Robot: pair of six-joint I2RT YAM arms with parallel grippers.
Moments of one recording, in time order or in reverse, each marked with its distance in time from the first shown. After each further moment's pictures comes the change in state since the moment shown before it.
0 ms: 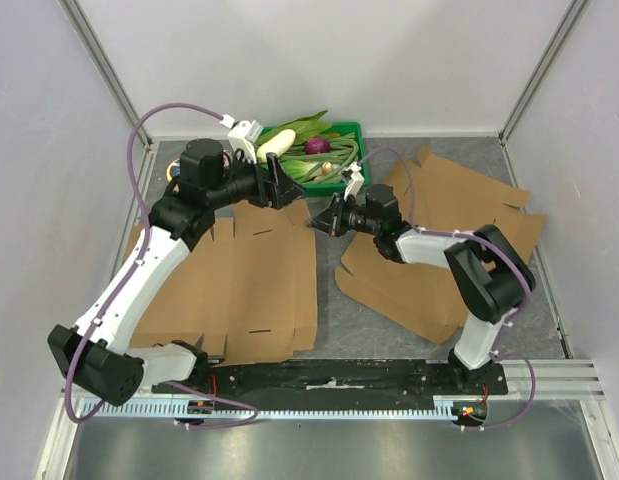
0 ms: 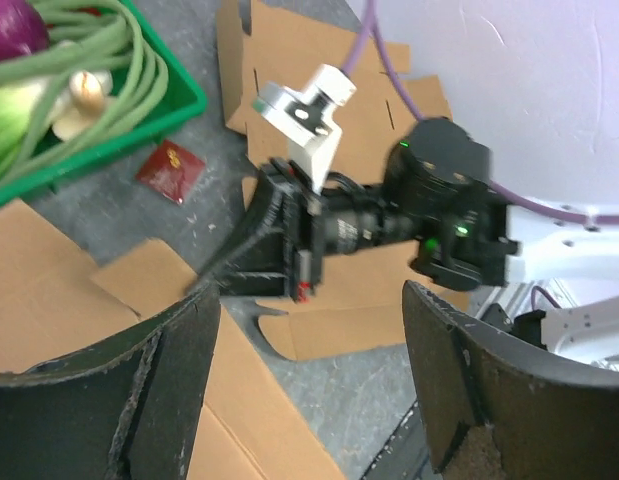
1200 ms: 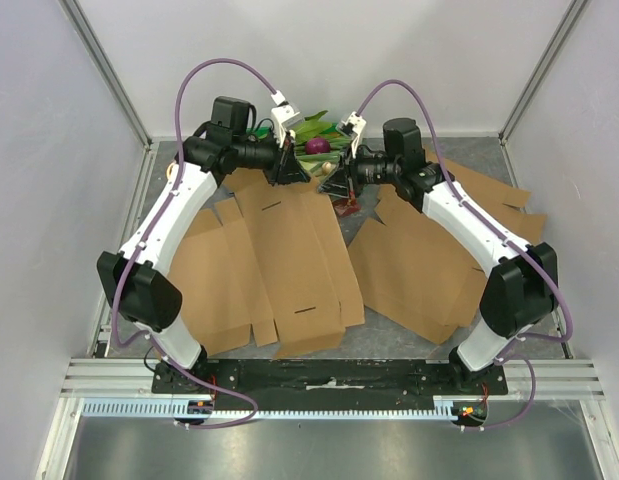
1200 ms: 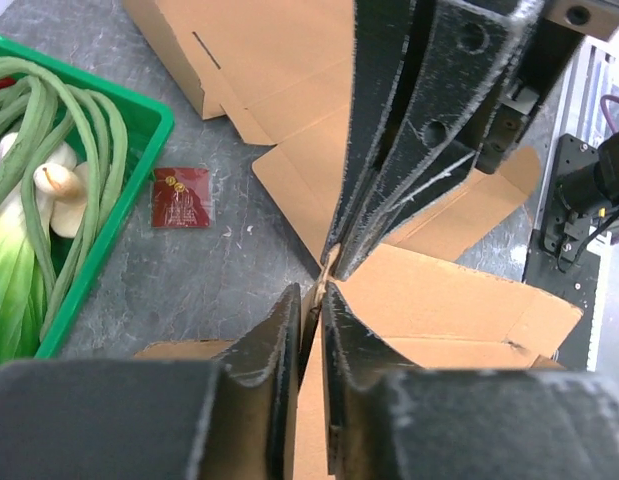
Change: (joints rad) left arm 0.068 0.468 0.509 -0.363 0.368 0.655; right arm -0.085 -0.183 0.541 -0.858 -0.292 -0.585
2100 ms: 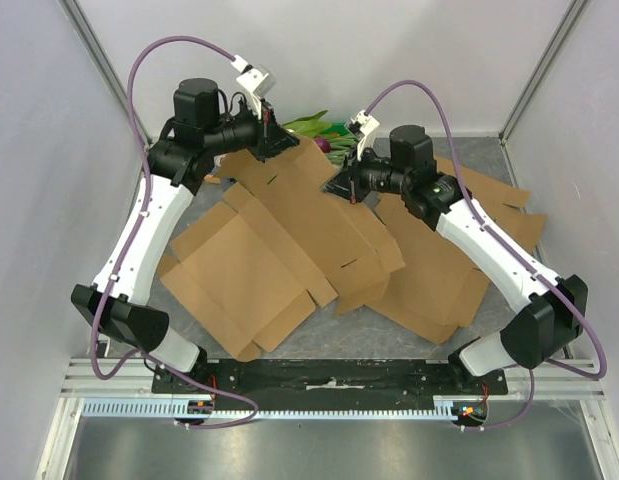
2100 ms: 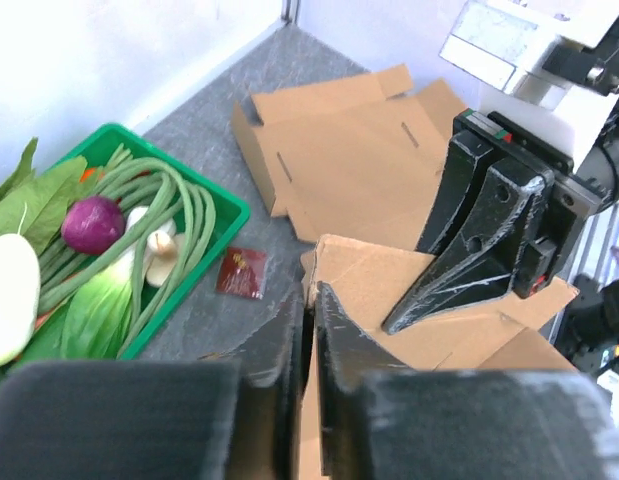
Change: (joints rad) left arm 0.002 -0.145 0.055 0.146 -0.170 -0.223; right arm 0.074 -0.187 -0.070 -0.050 0.266 0.146
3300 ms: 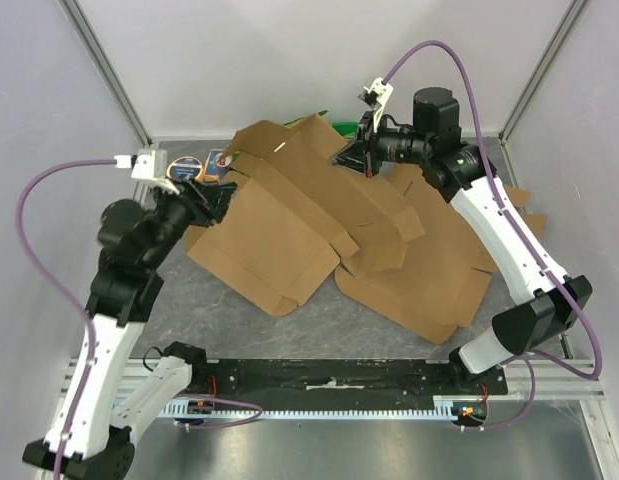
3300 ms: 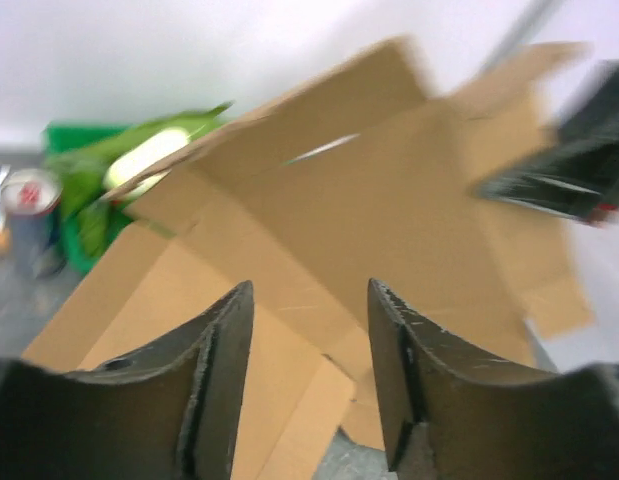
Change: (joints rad) left arm 0.074 -0.811 -0.720 0.294 -0.412 -0.458; right arm -0.098 0.073 0.328 -0.202 -0.188 -0.222
